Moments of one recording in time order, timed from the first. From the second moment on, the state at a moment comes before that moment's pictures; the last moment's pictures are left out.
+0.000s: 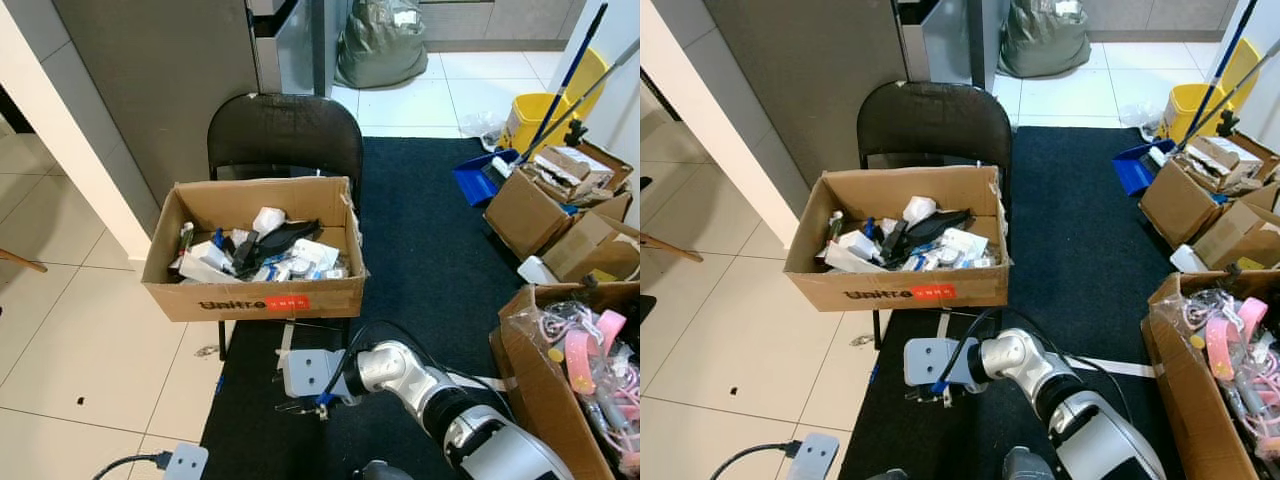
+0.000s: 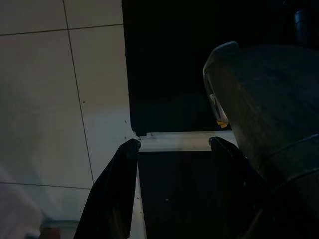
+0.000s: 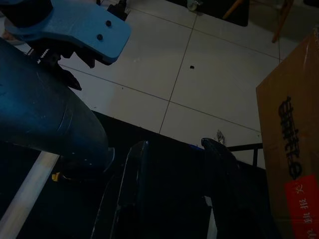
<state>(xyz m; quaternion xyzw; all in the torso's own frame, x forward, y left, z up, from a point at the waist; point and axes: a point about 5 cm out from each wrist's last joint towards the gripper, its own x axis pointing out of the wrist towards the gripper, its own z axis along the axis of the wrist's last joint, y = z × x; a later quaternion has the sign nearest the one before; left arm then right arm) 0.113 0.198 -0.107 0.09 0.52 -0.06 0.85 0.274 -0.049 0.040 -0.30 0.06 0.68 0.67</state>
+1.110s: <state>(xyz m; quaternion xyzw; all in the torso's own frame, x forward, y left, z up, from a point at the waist) 0.131 0.189 -0.104 0.09 0.53 -0.06 0.84 0.274 -0.048 0.040 -0.30 0.06 0.68 0.67</state>
